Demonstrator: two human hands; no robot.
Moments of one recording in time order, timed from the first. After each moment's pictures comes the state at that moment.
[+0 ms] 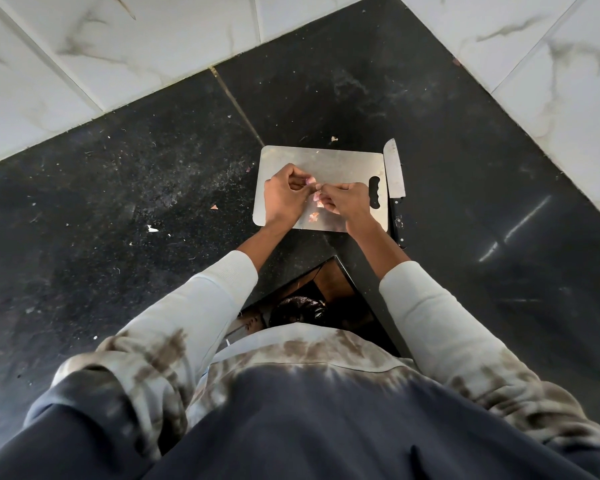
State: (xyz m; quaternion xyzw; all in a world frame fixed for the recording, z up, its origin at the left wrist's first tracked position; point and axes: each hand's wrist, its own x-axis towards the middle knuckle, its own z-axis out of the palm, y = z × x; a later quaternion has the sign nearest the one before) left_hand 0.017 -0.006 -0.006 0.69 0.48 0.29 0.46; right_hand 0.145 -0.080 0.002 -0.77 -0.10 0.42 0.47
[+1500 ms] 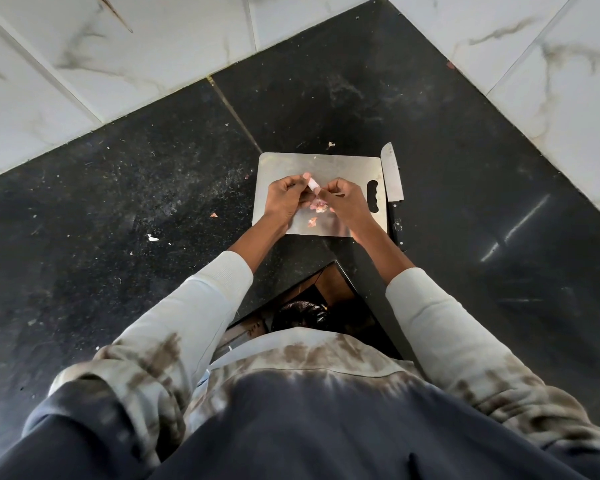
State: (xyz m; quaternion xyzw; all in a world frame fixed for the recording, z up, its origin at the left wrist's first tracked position) left_hand 0.027 0.007 -0.010 0.45 0.48 0.24 0.72; right_hand 0.156 -0.088 0.000 -0.75 -0.30 0.40 0.44
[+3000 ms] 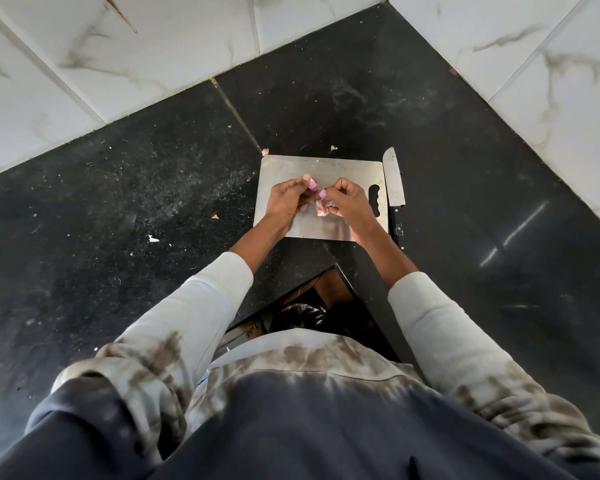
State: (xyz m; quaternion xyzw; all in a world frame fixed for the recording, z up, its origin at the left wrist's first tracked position) left_hand 0.024 0.010 -0.014 0.44 0.46 0.22 0.73; right_hand 0.160 -0.088 0.001 -0.69 -0.26 0.45 0.50
